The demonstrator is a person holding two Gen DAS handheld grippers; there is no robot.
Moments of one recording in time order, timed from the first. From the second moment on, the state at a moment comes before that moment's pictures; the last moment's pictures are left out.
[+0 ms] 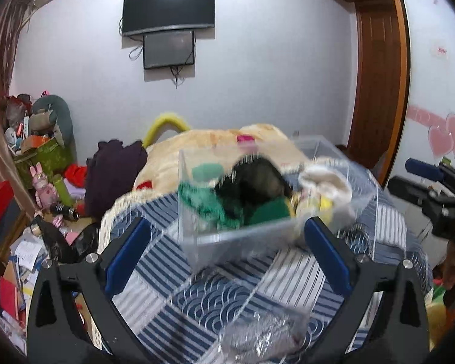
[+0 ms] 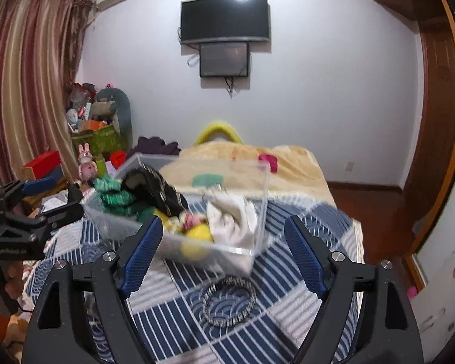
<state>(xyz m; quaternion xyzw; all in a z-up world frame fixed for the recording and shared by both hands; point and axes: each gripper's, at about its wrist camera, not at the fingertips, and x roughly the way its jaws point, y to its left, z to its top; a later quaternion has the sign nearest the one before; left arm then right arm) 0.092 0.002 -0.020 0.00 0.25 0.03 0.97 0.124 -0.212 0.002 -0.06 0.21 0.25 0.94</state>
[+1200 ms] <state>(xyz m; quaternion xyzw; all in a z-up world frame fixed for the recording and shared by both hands) 0.078 -0.019 -0.111 -0.04 0.35 -0.04 0.93 0.137 -0.219 -0.096 -0.07 0.35 0.22 0.91</state>
